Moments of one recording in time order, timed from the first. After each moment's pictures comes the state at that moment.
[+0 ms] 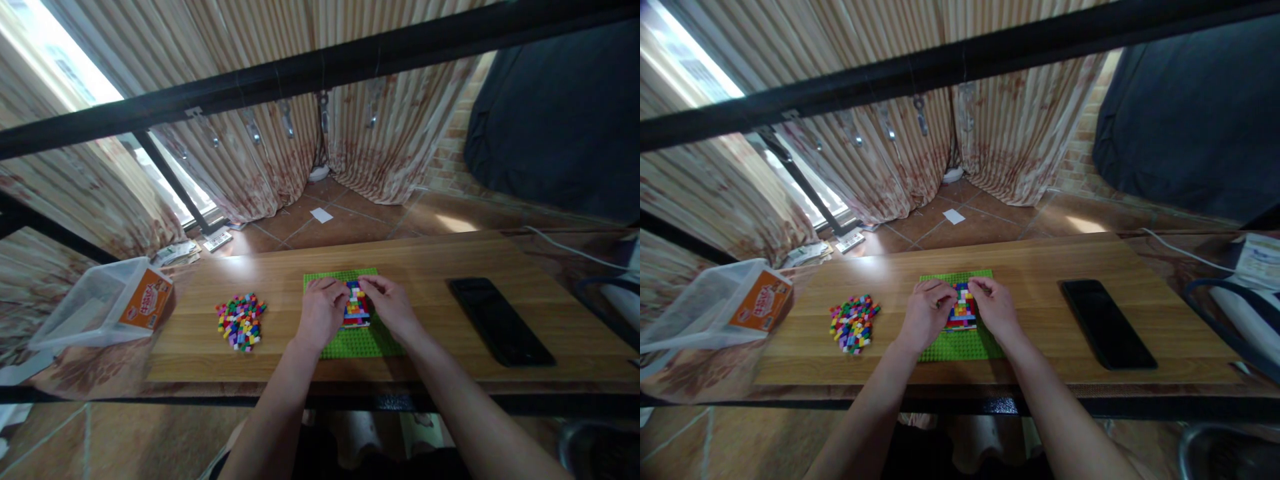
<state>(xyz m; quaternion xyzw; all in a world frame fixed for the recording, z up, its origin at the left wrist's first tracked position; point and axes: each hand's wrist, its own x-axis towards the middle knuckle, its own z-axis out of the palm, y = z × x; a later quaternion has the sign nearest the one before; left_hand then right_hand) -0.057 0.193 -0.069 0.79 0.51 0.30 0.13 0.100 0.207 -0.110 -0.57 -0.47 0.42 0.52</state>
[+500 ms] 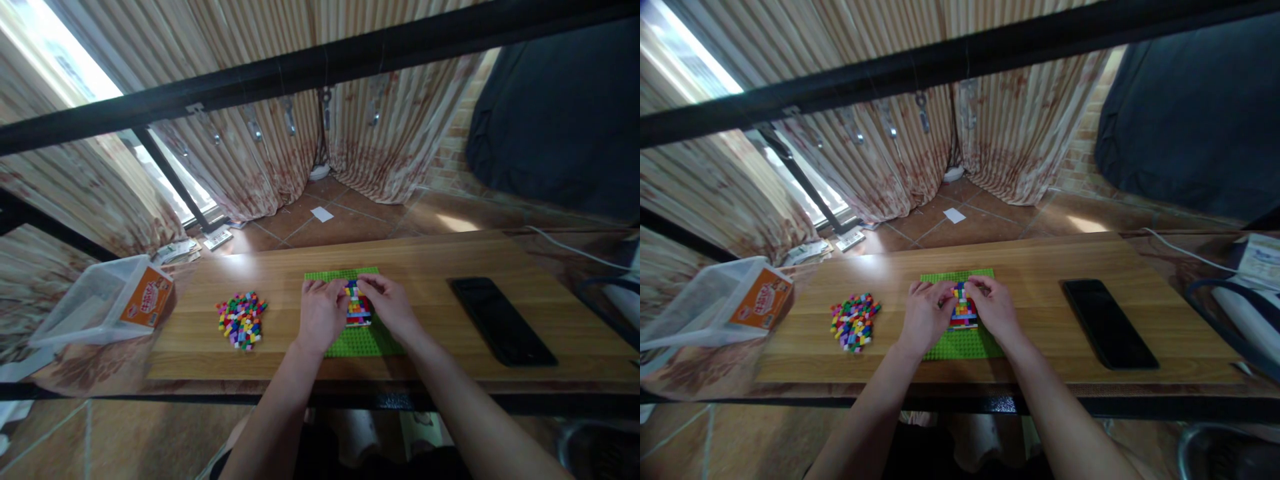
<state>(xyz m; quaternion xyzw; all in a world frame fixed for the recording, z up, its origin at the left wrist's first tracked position) -0.055 0.186 -0.070 0.78 0.56 0.27 0.06 0.096 0.204 -0.108 -0.56 -0.47 0.45 0.51</state>
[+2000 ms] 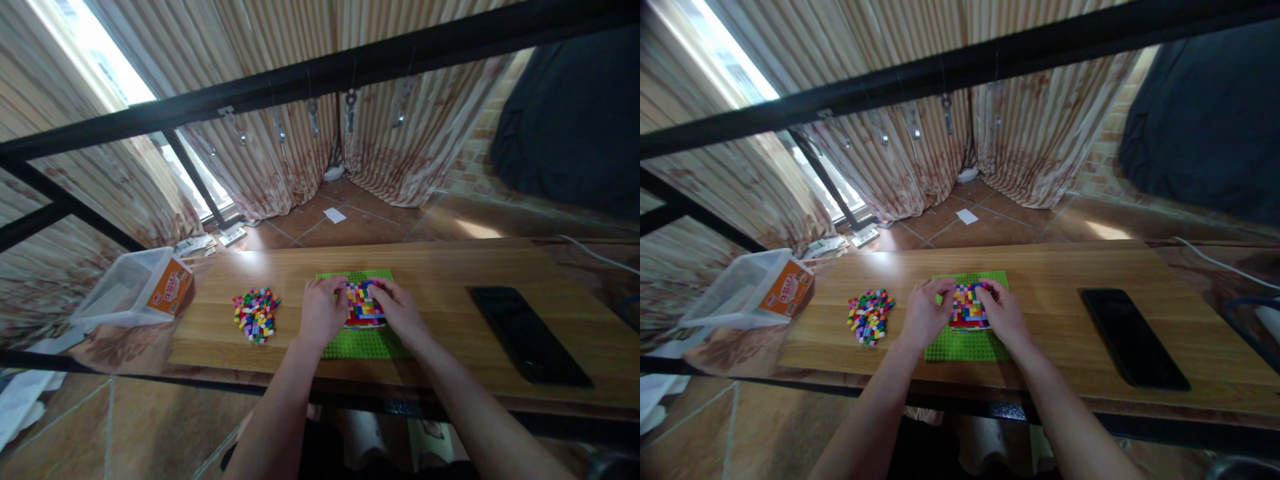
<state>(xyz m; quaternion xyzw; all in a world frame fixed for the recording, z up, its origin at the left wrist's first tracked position) -0.073 0.188 -0.064 0.72 0.59 0.33 0.13 0.092 0.202 -0.114 -0.58 -0.50 0.44 0.47</state>
